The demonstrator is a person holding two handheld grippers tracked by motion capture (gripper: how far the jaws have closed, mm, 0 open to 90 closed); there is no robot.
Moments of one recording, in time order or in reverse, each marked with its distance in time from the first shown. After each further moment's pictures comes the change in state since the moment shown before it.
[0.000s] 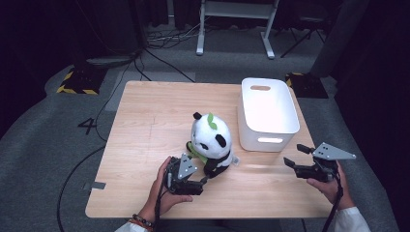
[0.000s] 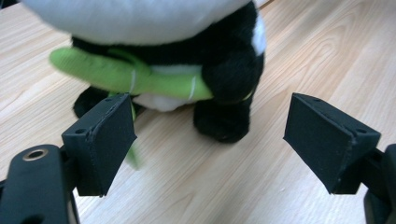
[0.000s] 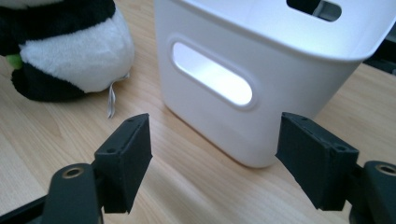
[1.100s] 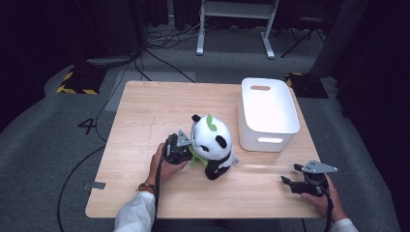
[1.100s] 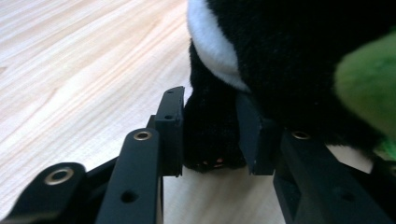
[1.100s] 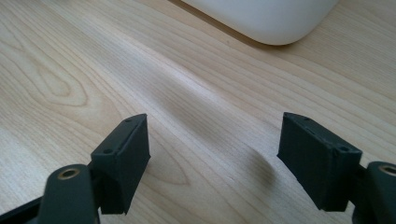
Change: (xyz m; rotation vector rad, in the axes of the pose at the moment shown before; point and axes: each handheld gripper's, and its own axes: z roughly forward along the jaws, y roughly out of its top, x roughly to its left) left arm 0.093 -0.003 0.071 0.066 0.051 -0.002; right arm 0.002 -0.082 0.029 0.211 -0.016 0.052
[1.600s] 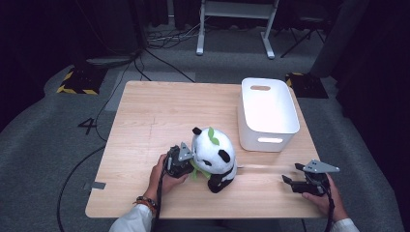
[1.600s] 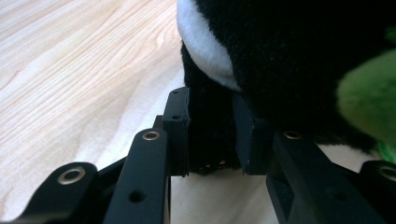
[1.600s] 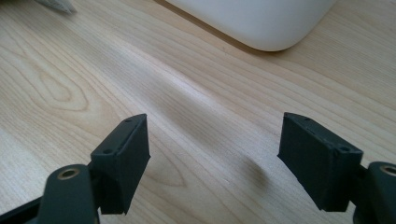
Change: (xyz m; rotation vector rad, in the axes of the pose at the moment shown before) left arm -0.032 -0.014 -0.018 0.024 -0.049 0.033; right arm -0.001 0.002 -0.004 -0.012 -0.006 0.002
